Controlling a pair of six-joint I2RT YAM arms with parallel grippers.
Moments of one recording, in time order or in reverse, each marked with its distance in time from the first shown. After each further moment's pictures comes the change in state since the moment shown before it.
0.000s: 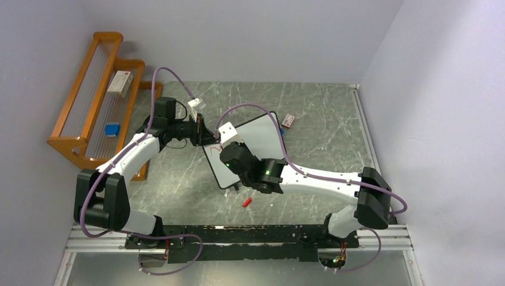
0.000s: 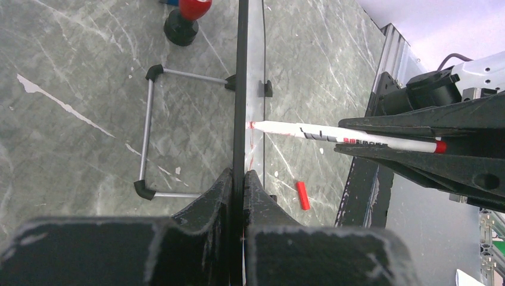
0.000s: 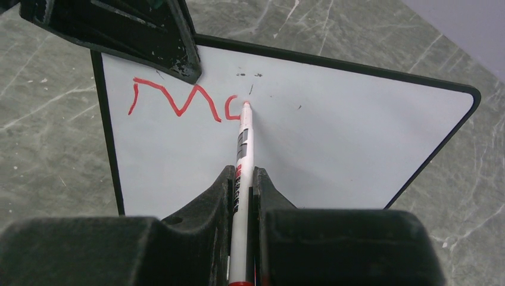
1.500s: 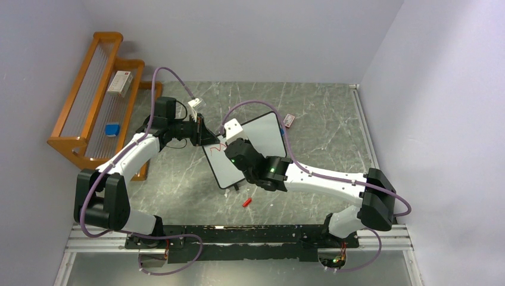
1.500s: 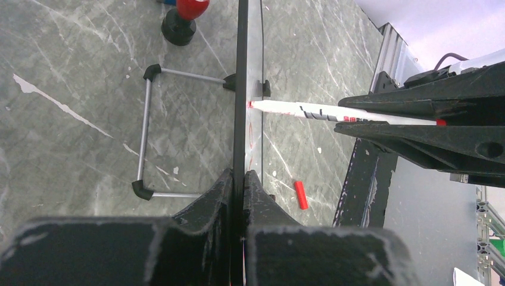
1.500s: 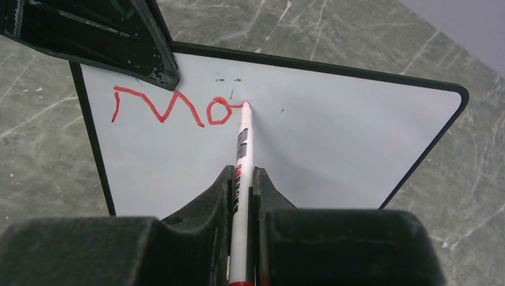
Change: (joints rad) left arm 0.000 0.002 0.004 -0.006 0.004 0.000; right arm -0.036 -0.036 -0.018 0.012 -0.027 0.000
